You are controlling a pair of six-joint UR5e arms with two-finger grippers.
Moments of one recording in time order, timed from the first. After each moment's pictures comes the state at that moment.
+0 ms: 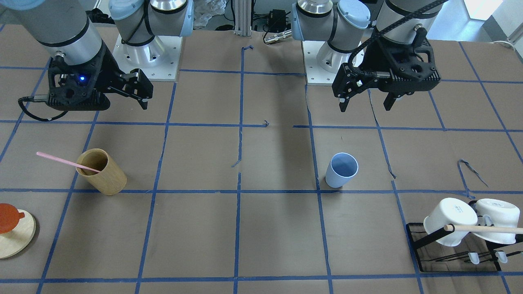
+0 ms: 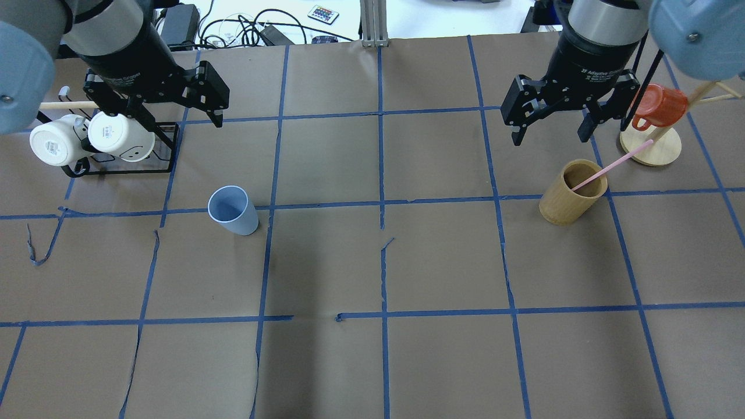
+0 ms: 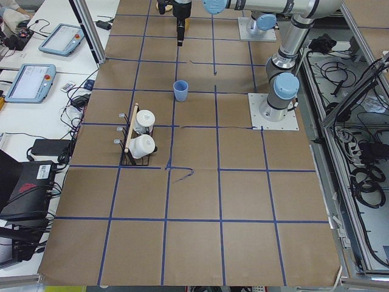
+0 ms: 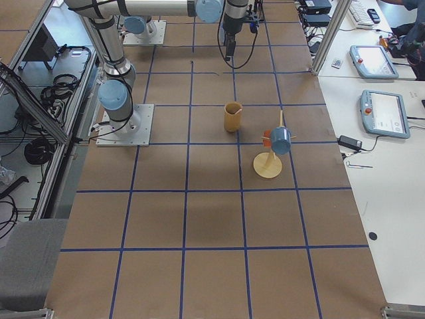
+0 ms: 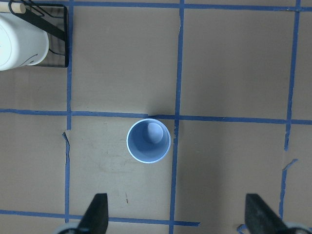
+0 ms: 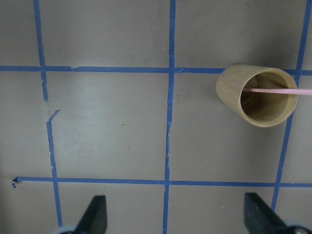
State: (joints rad) left arm -1.57 -1.56 -1.54 -1.53 1.61 -0.05; right arm 1.56 -1.51 1.51 -1.46 -1.55 -0.04
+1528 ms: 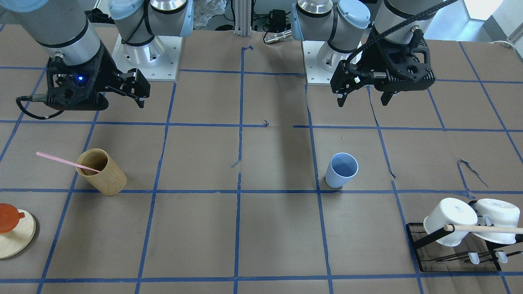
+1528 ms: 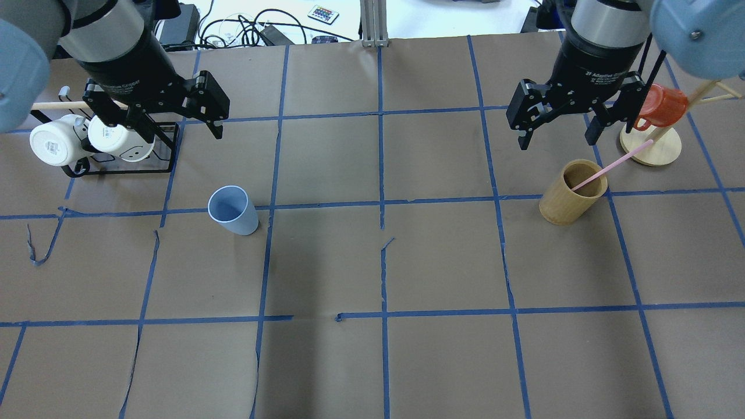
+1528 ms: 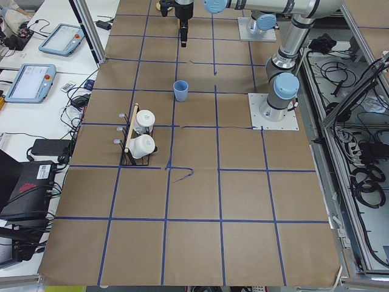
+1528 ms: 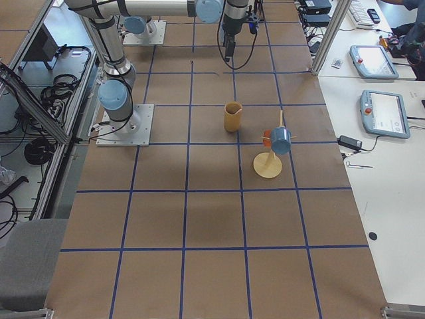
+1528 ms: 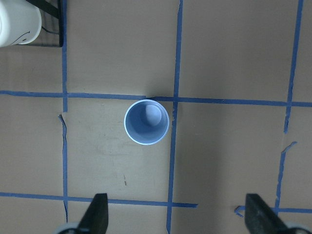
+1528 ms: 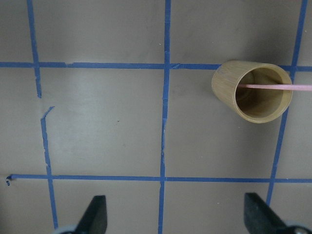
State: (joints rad) left arm -1.57 -1.56 -1.53 -1.59 1.60 -0.05; right arm 1.56 -1.51 1.51 -1.43 -1.60 -0.04
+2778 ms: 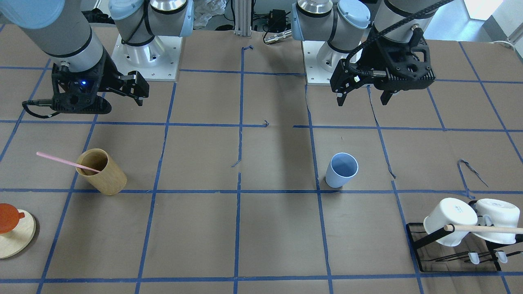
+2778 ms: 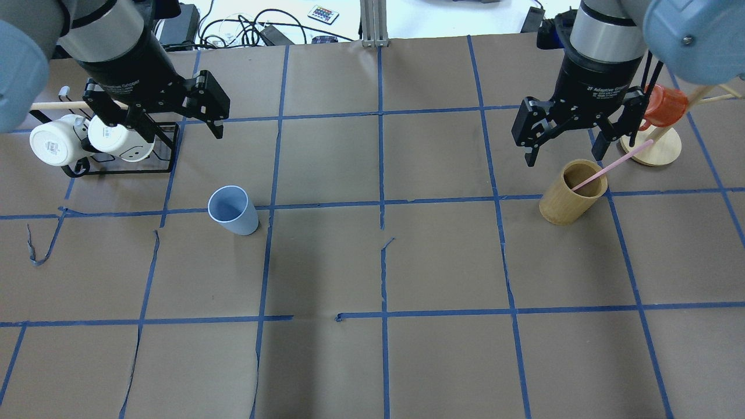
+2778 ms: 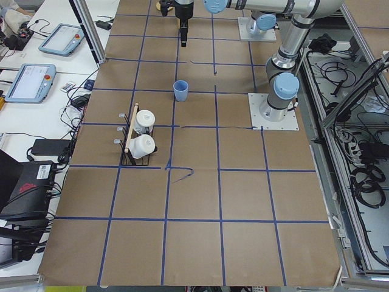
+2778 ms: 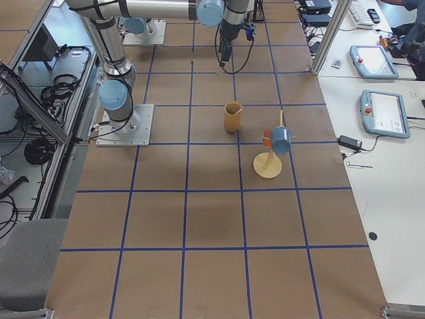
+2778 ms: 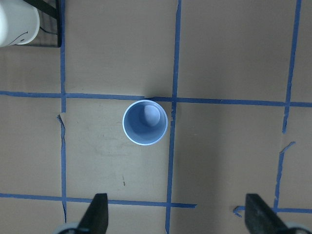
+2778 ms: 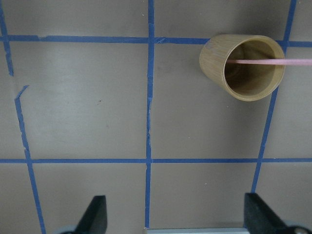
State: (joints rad) left arm -1.57 -1.56 -1.53 -1.59 1.60 -0.04; right arm 1.56 -1.51 1.53 -1.39 -1.62 -0.04
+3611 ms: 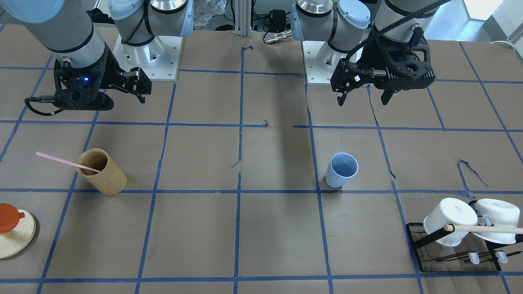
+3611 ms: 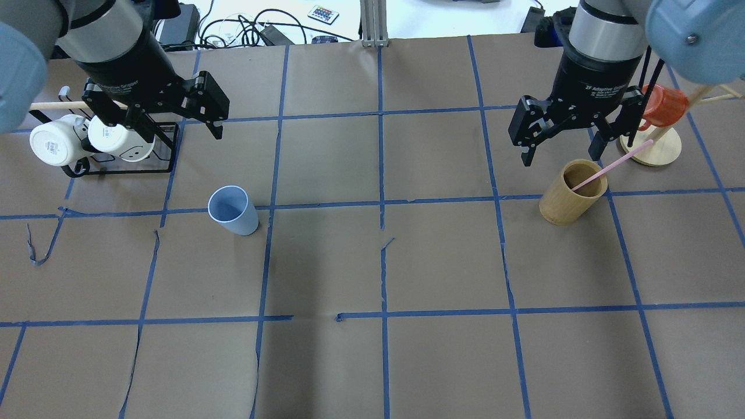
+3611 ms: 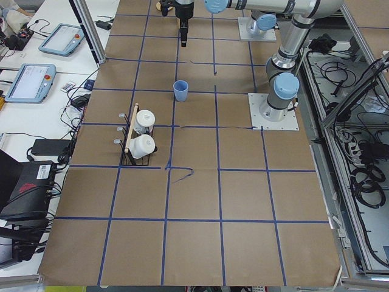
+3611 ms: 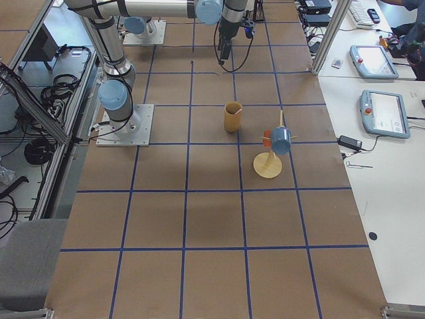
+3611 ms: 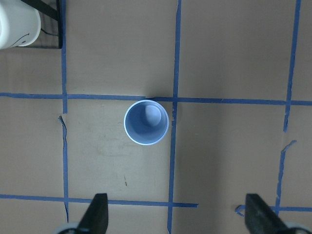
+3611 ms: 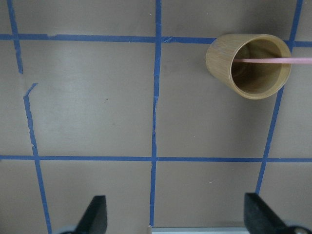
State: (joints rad) left arm -1.57 -1.55 -1.54 -1.59 1.60 -0.03; right arm 1.56 -1.52 1.53 -1.38 -1.60 -0.04
